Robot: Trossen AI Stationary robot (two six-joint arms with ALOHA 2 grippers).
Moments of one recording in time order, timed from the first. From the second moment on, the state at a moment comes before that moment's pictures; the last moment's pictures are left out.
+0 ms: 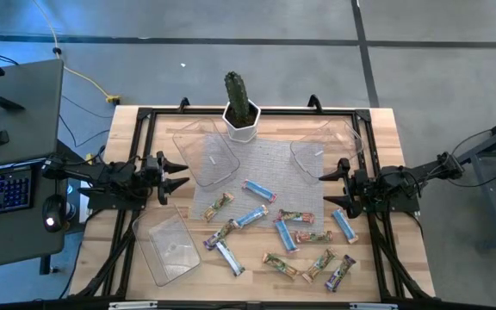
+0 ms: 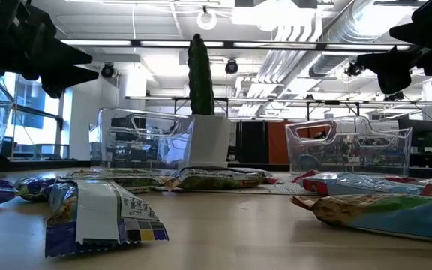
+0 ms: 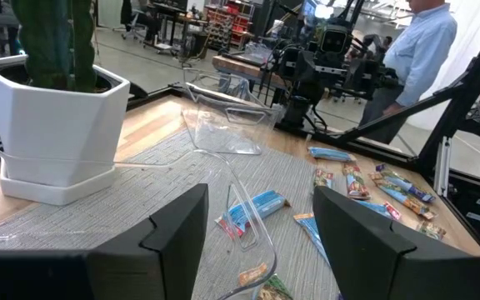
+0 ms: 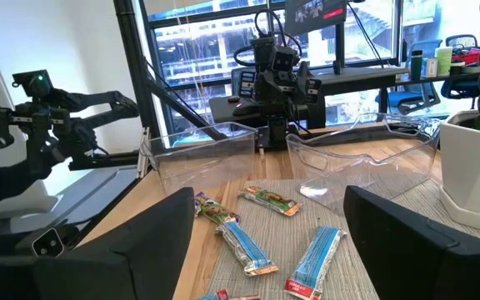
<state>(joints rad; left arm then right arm) -0.24 0.01 0.07 -0.11 -0.45 -0.27 0.30 0.01 0.01 0.06 0.23 0.13</state>
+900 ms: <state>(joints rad) -0.24 0.01 0.07 -0.11 -0.45 -0.27 0.30 0.01 0.01 0.11 0.25 -0.26</state>
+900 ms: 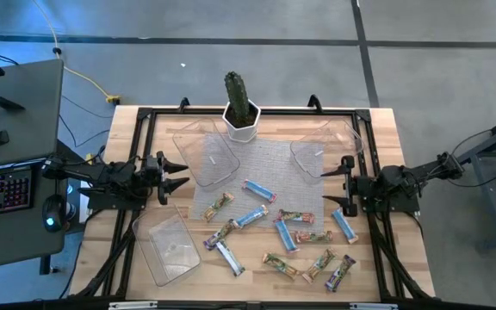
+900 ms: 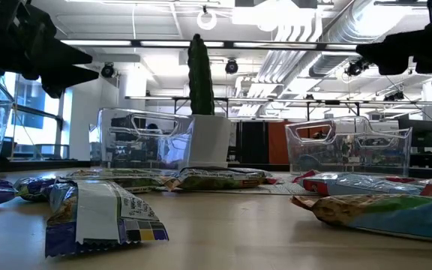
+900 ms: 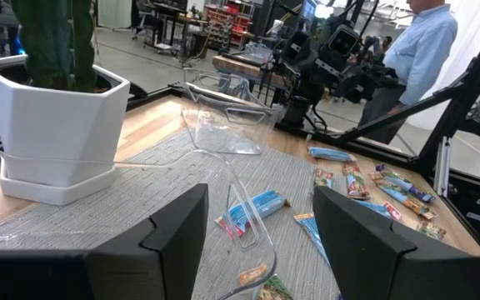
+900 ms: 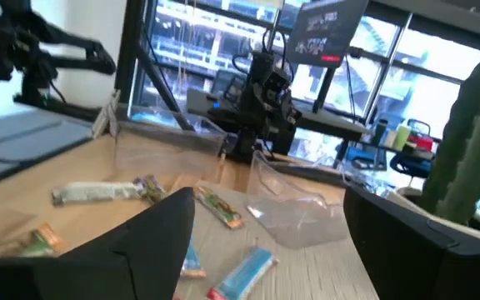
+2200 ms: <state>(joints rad) -0.24 0.01 0.07 -0.02 -0.44 -0.20 0.30 0.01 0.01 0.22 0.15 0.02</state>
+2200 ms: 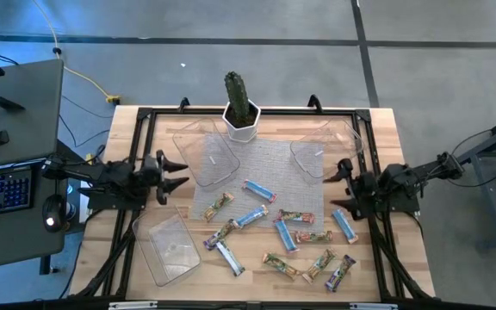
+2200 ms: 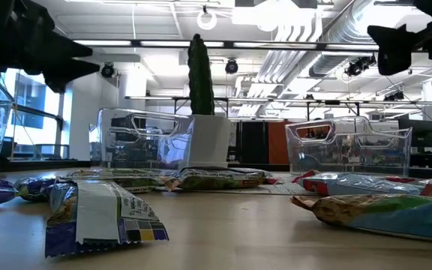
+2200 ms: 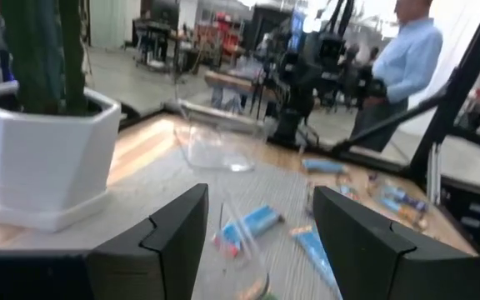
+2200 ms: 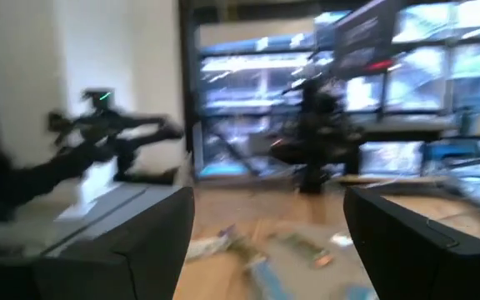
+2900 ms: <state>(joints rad) -0.24 0.01 0.07 0.12 -0.48 -0.16 0.30 0.07 0.05 0.68 0.38 -0.27</state>
